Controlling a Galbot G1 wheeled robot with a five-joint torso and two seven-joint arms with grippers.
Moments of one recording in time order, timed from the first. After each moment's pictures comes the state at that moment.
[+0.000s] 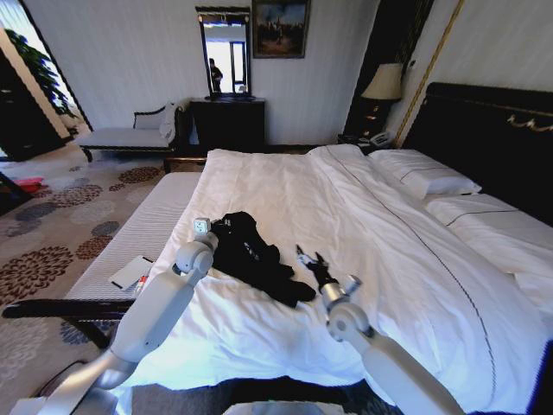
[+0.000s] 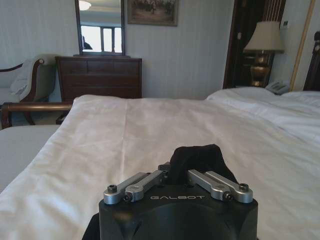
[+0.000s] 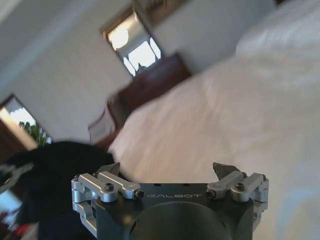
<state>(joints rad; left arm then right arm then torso) 0.67 -1.08 -0.07 -1.71 -0.72 0.45 -0.33 -0.98 0.99 -0.08 1.86 1.13 0.10 0.40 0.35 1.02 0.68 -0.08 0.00</state>
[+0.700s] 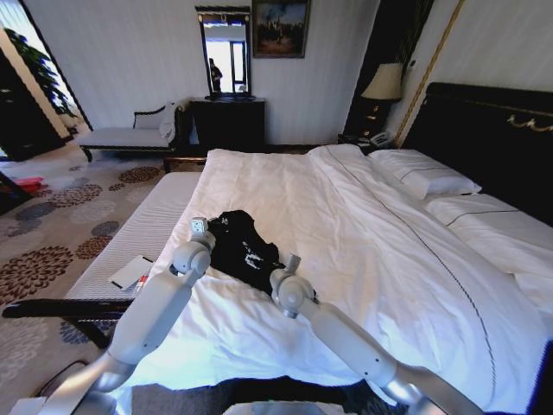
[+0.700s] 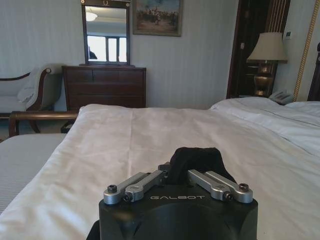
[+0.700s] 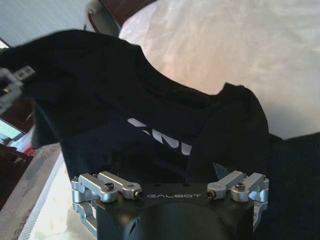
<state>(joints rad) 0.68 -1.07 -0.10 -1.74 -0.71 0.45 -0.33 -0.70 1.25 -0.29 1.75 1.36 -0.21 0.76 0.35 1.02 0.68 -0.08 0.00</state>
